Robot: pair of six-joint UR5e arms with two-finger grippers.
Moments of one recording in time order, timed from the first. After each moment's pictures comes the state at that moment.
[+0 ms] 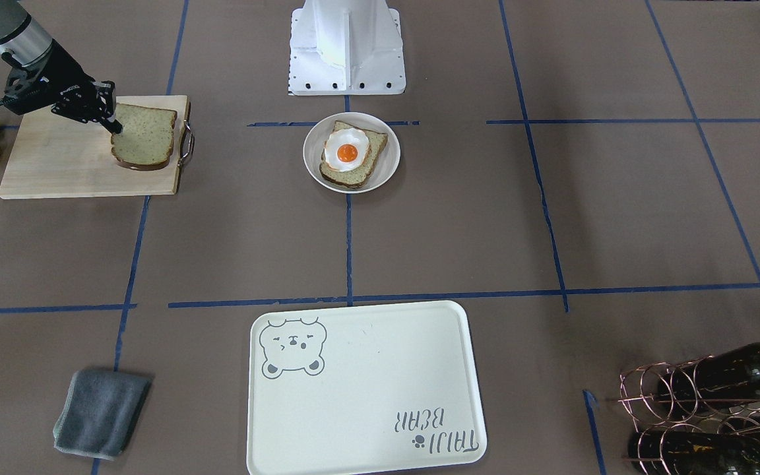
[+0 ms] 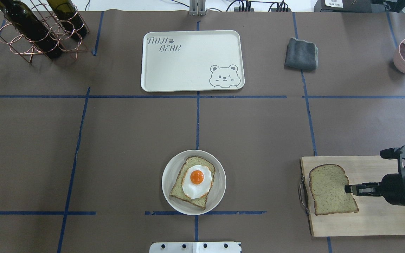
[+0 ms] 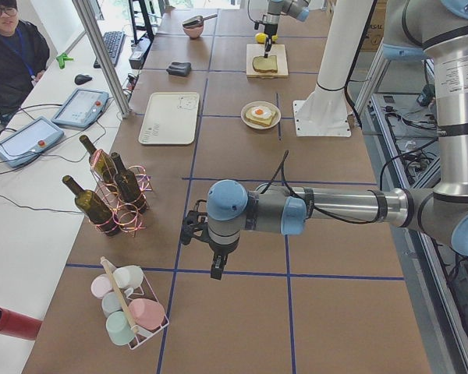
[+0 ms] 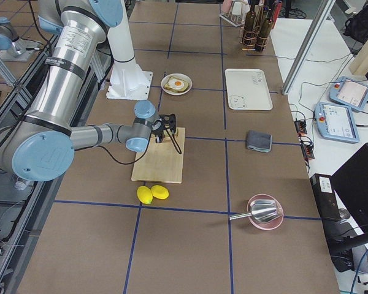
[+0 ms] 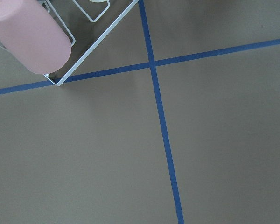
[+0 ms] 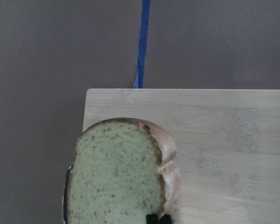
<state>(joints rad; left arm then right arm) -1.61 -1.38 -1.79 -1.63 -2.36 0.14 0.45 -2.01 2.01 -0.48 1.84 1.28</state>
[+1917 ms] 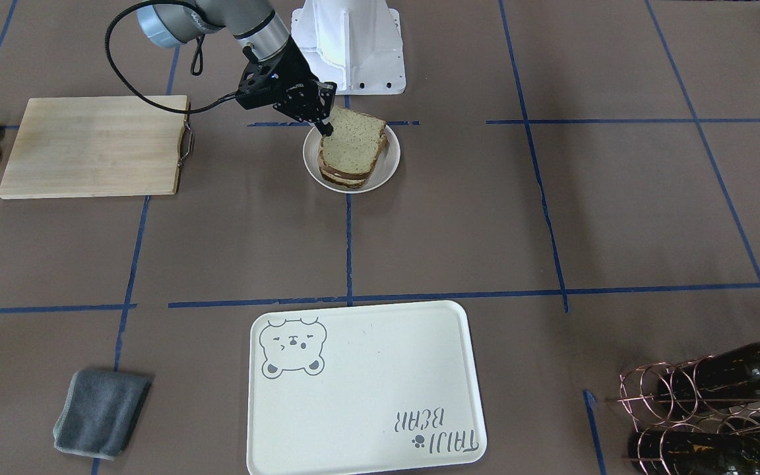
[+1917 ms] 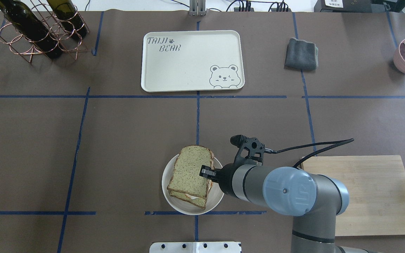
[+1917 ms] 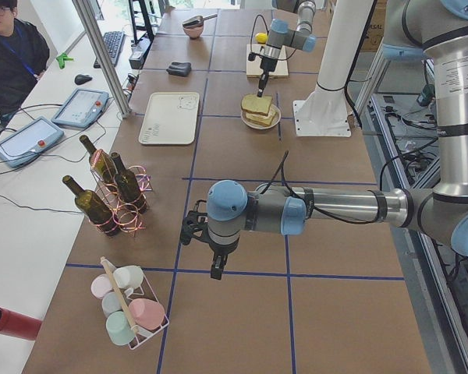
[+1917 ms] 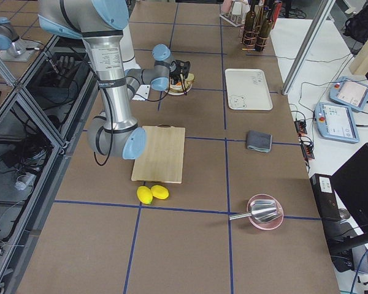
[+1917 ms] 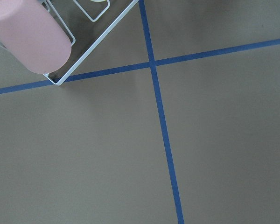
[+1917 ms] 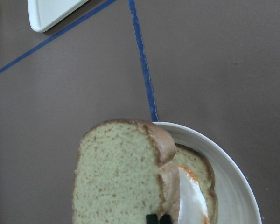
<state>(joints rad) -1.61 -1.38 -1.79 -1.63 -2.36 0.14 0.23 -1.18 1.93 -1.09 1.53 1.70</state>
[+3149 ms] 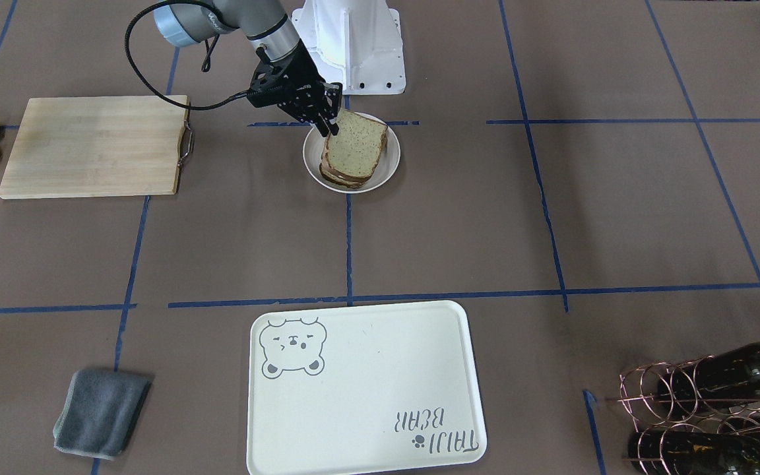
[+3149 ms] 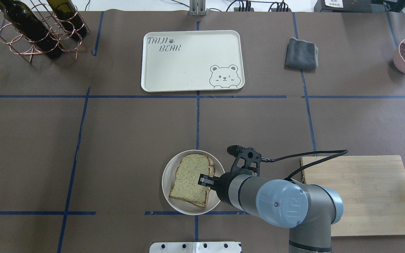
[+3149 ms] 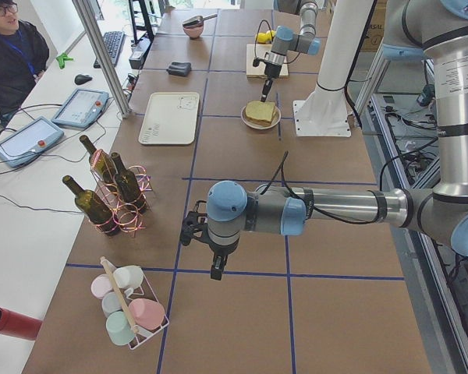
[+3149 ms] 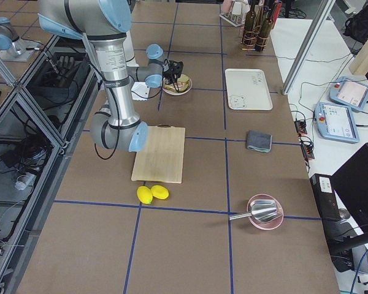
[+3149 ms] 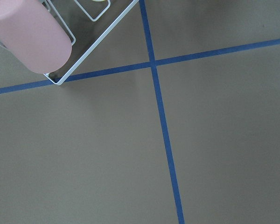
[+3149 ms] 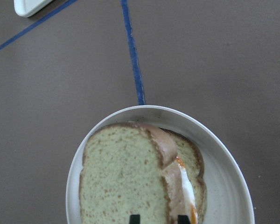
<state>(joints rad) -1.61 -1.38 -1.79 -1.63 -2.36 0.14 0.19 -1.18 1.91 -1.09 1.49 1.70</state>
